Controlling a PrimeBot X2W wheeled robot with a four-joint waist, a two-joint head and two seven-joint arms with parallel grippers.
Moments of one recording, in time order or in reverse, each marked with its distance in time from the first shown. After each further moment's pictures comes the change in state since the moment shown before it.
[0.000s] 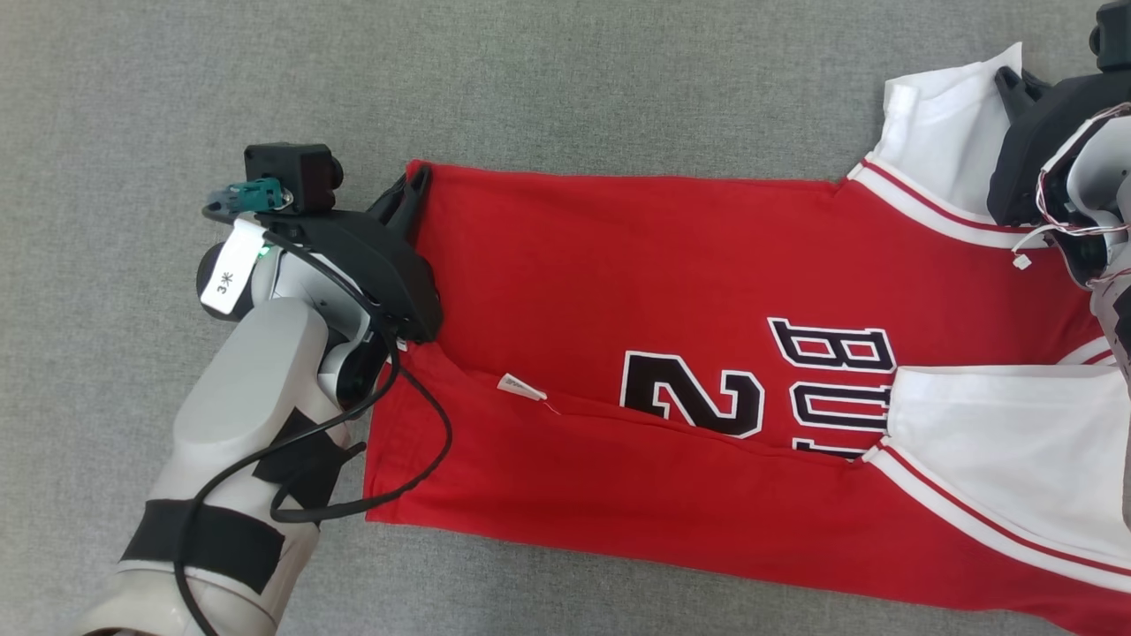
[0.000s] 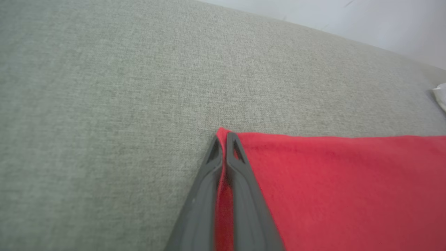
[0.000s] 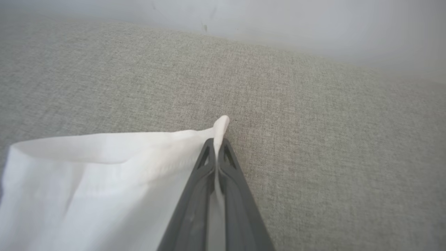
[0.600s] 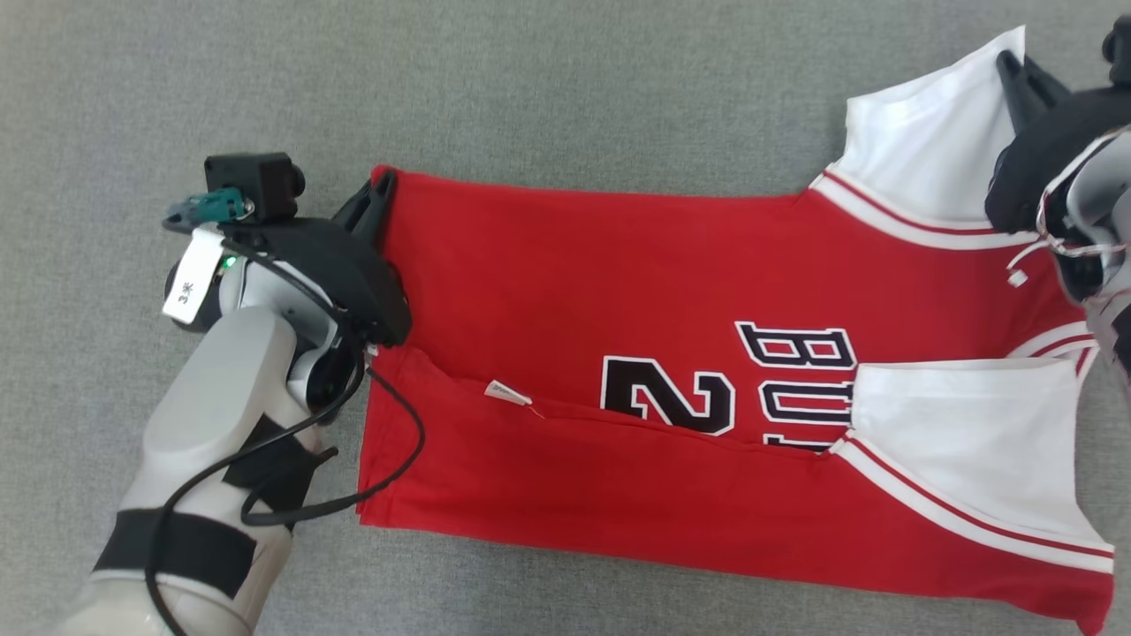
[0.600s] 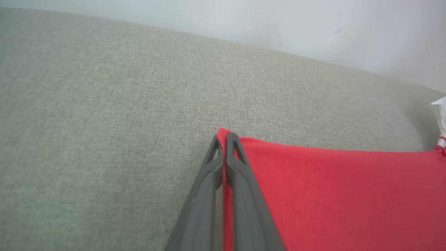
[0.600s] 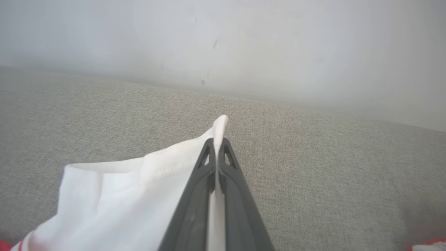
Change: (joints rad) left arm 0.010 0.039 0.010 0.004 -0.026 0.000 -0.057; right arm 0.047 -0.024 0.011 -0.074 0.051 0.000 -0.129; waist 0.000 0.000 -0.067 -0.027
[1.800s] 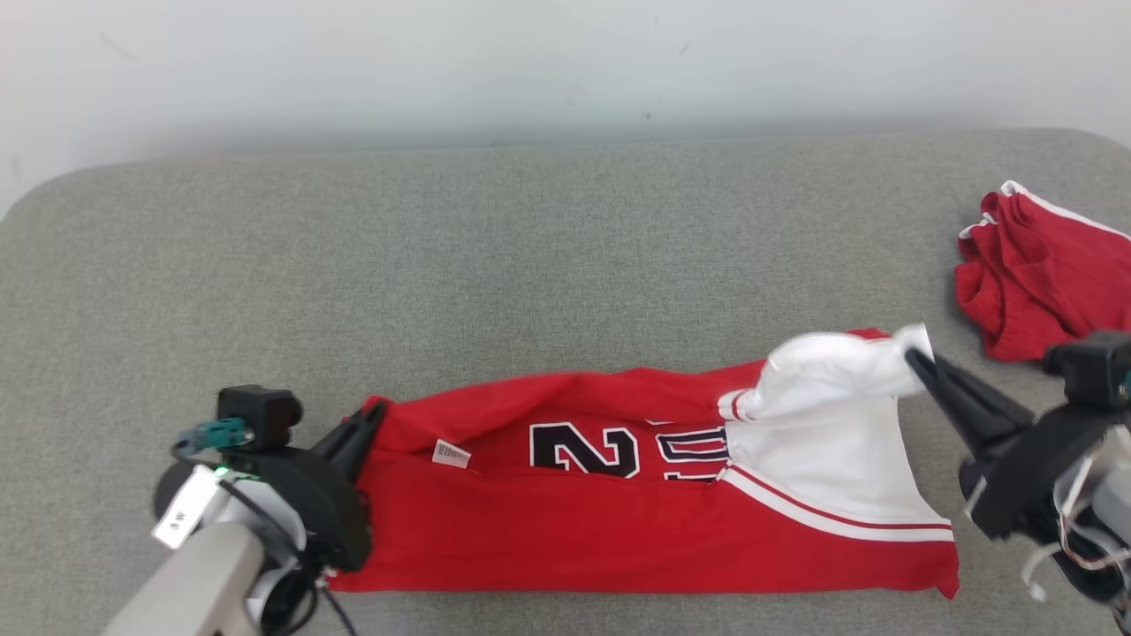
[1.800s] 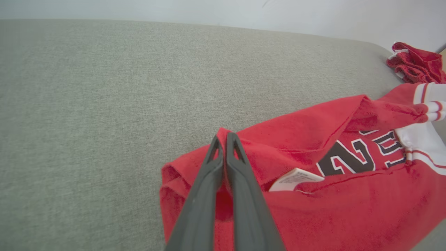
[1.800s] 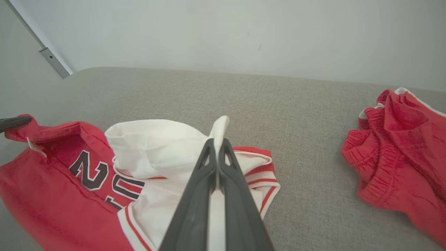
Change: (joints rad) left arm 0.383 0.219 -0.233 -0.289 -0.150 0.000 -0.020; right arm 0.557 -0.361 0.302 -0.756 0.437 0.000 -0.143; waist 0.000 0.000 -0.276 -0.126
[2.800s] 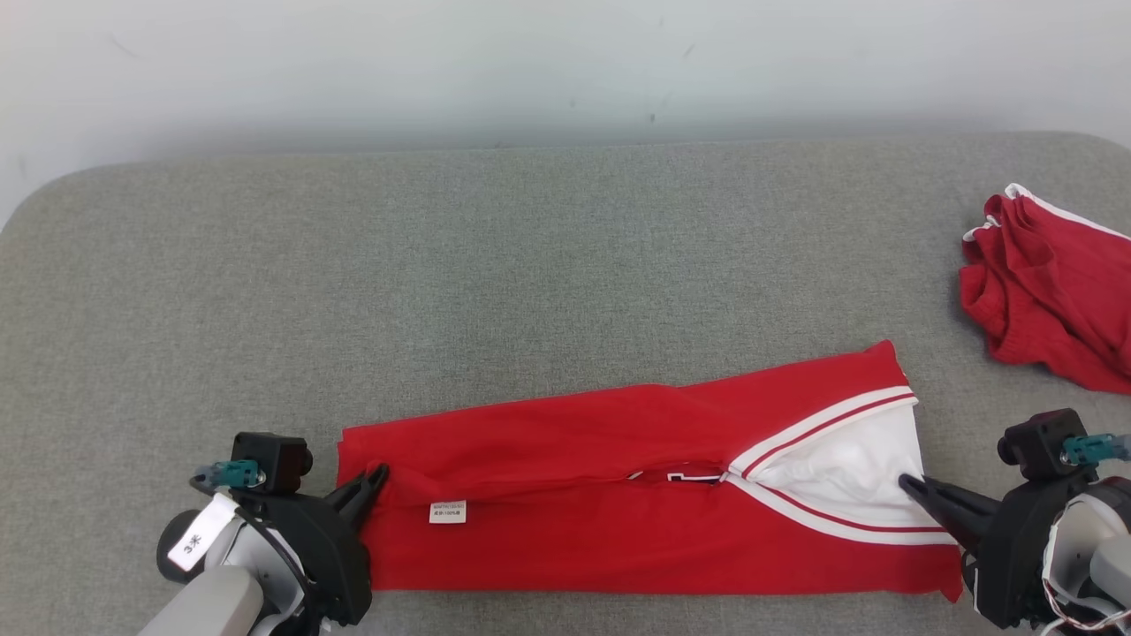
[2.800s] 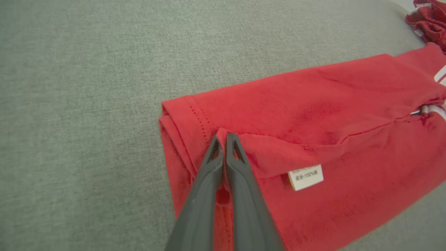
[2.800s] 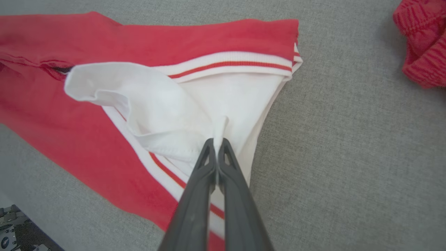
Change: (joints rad) left arm 0.066 0.042 -0.065 -0.006 -0.034 0.000 0.076; right arm 0.019 -0.069 0.257 0.017 0.067 0.001 0.159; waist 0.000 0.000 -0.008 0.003
